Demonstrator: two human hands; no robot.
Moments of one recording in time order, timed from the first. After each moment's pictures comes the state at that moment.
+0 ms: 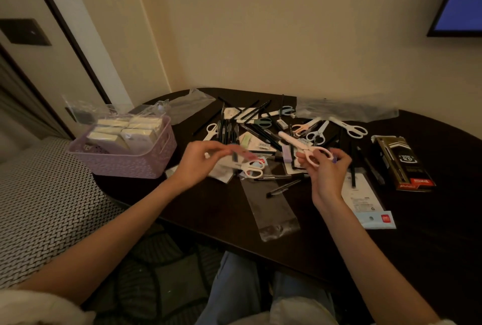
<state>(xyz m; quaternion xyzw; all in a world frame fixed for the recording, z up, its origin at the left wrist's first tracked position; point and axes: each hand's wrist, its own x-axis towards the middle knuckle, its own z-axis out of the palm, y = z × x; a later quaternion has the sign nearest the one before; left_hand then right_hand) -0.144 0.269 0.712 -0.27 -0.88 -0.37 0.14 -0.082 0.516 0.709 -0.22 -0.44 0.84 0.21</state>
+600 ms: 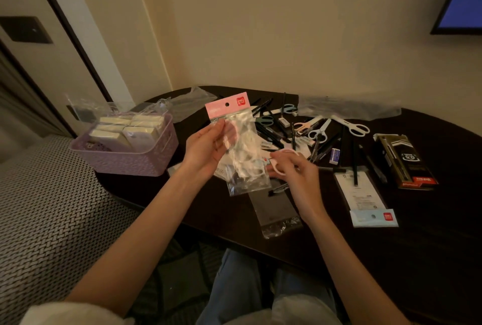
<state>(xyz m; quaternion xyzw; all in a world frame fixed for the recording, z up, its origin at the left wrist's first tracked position) -0.128 0.305 0.748 0.07 -0.47 -0.88 -0.05 -0.060 0.479 0.702 -0.04 -0.65 0.75 0.11</state>
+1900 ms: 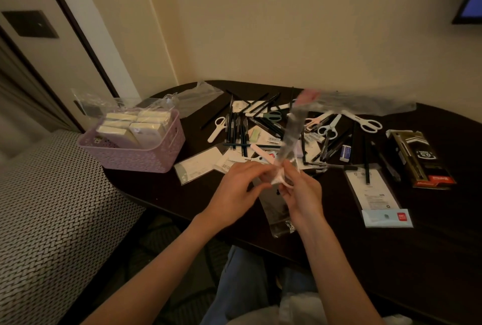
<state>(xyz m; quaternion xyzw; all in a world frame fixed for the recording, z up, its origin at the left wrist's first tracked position) -0.077 0.314 0.690 -0.35 -0.86 -0.34 0.16 -0.055 0.457 0.693 -0.23 -0.45 0.86 0.03</state>
